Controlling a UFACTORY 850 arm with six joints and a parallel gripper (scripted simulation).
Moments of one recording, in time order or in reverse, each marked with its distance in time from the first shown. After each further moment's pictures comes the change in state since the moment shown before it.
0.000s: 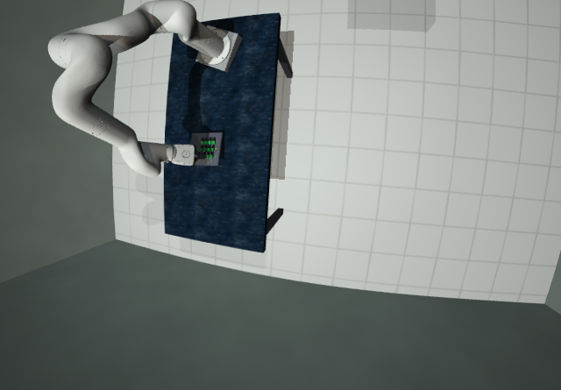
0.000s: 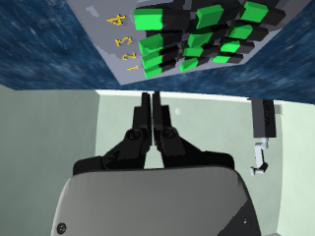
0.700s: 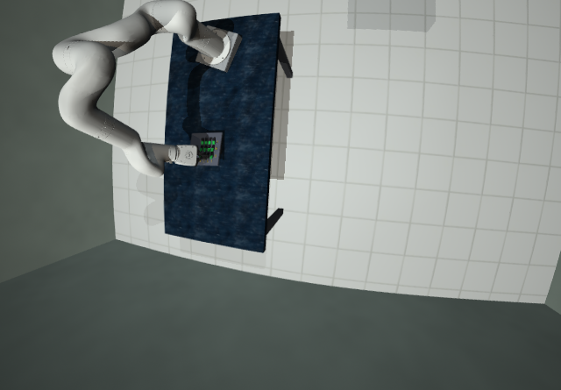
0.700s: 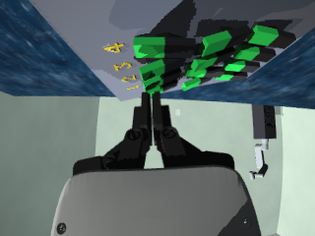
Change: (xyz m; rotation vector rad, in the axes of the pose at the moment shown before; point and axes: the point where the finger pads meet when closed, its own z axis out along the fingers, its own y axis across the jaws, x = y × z) arm 0.013 0.000 0.018 0.000 0.000 0.000
